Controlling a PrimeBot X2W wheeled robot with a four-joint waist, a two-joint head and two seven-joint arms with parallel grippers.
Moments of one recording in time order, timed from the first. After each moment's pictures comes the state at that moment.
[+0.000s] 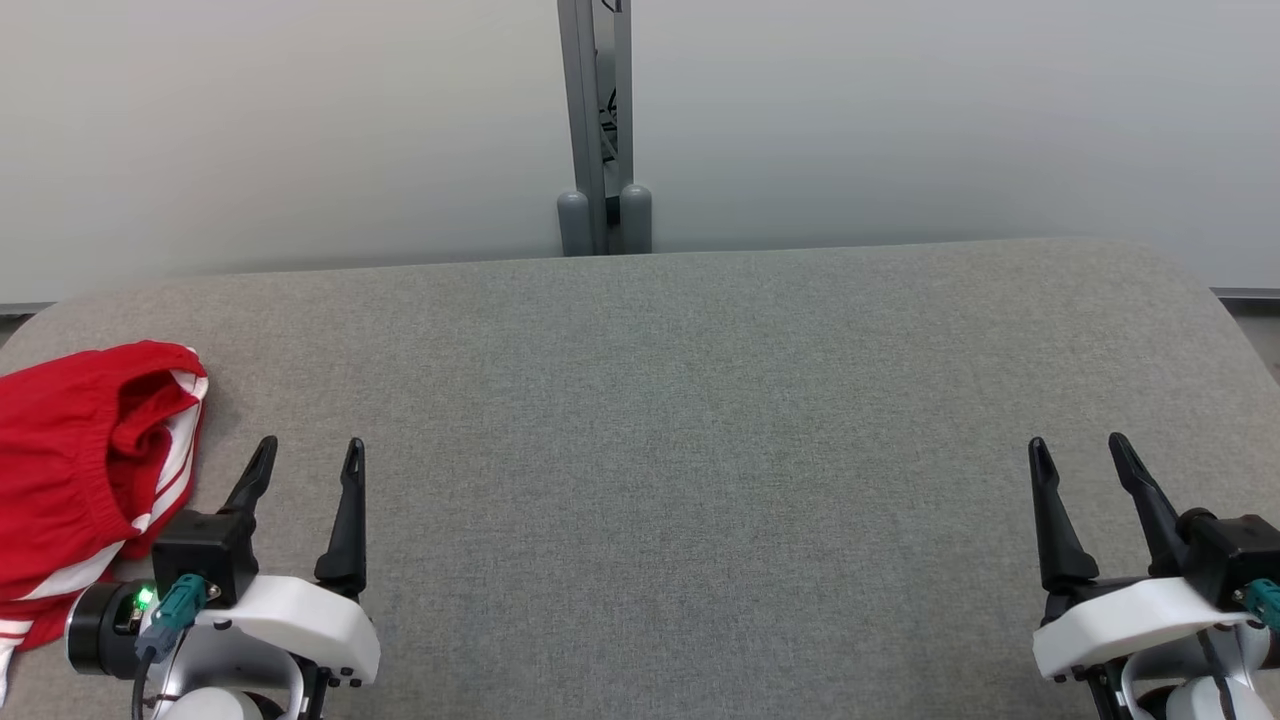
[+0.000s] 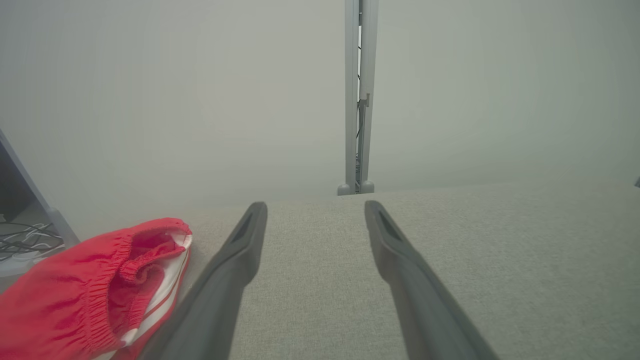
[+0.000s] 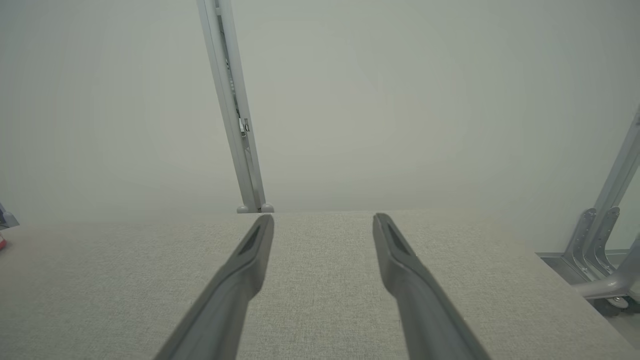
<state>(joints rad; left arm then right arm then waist) -0.06 0.20 -0.11 0.07 -0.24 0.09 -0.02 -0.09 -0.06 -0.04 0.20 0.16 0.13 -0.17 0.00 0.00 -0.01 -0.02</state>
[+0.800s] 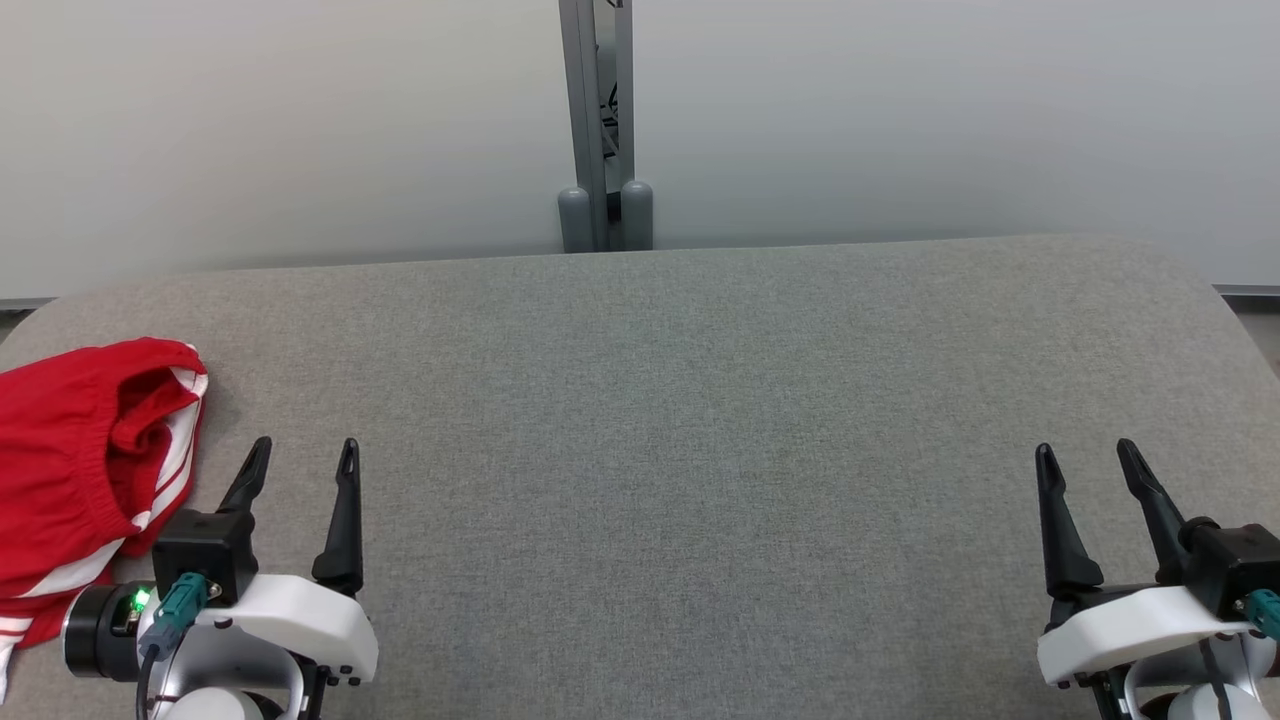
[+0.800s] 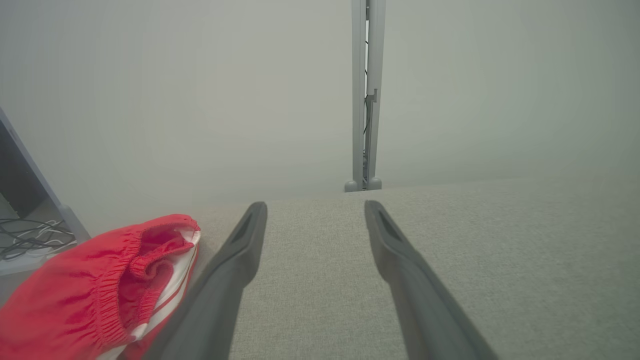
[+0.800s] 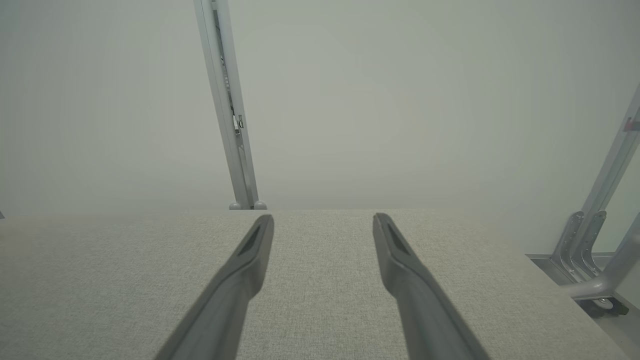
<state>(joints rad) -0.06 0.19 -0.11 0.07 -0.22 0.11 -0.01 -0.08 -0.05 -0.06 0.20 0.12 0.13 -0.19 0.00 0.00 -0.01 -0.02</state>
